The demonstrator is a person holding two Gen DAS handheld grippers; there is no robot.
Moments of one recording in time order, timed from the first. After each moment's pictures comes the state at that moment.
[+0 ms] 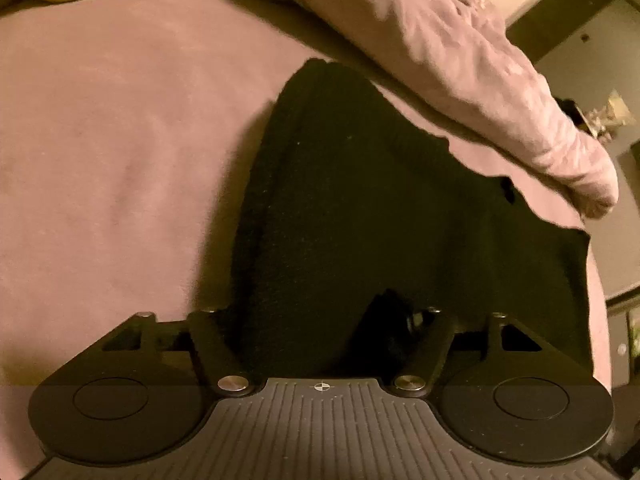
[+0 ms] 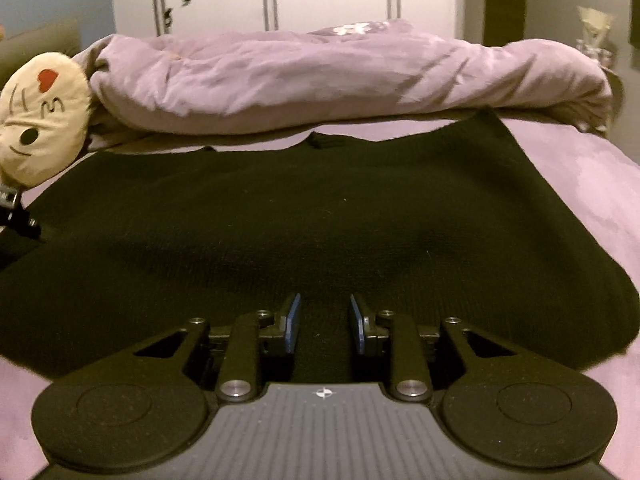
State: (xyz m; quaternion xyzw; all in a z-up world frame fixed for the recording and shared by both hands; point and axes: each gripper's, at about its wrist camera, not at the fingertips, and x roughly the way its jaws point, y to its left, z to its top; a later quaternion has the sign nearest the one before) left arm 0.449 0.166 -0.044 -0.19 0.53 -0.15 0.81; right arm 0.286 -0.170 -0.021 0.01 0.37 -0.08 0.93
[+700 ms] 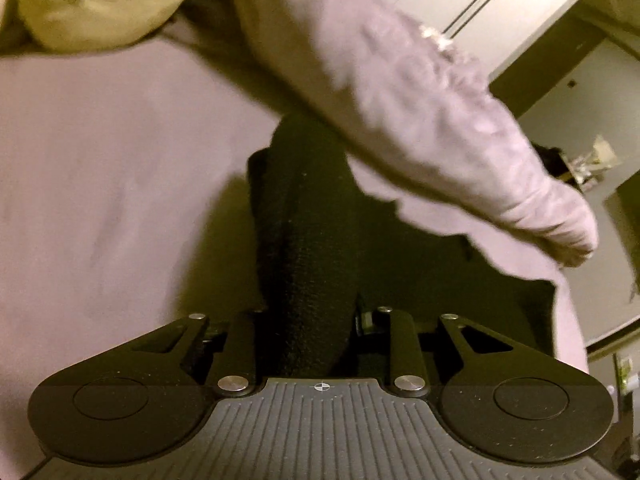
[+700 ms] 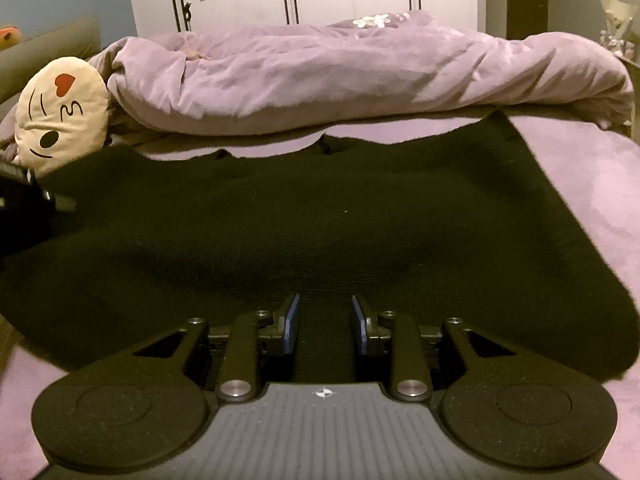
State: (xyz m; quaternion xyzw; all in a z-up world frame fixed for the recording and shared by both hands) left arm 0.438 0.146 0.021 -0.23 0.45 -0.14 0.85; right arm 0.287 -0.194 -0.003 0.02 0.39 -0.03 0.92
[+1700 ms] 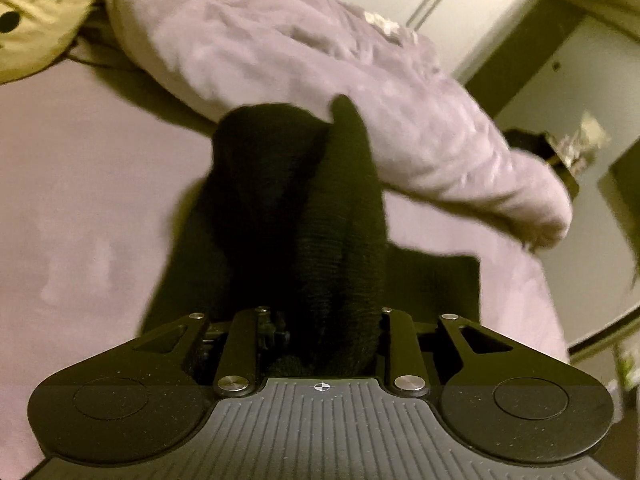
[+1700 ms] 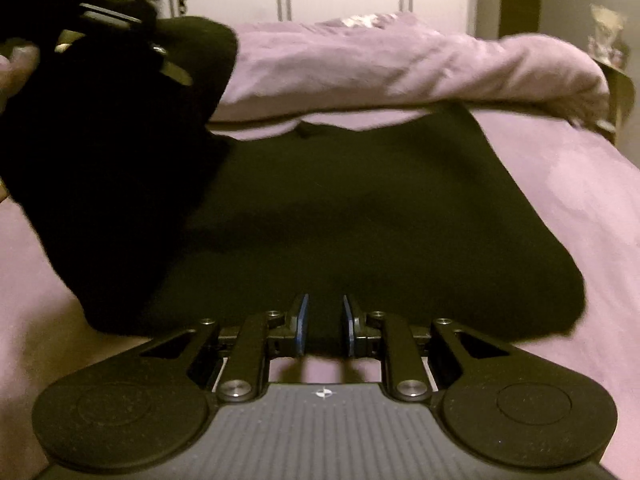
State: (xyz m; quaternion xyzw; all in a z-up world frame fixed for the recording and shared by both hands) left arm 0.401 -0.066 0.068 -0.19 0.45 -0.13 0.86; right arm 0.240 -0.215 -0.001 0.00 0.40 -0.05 0.92
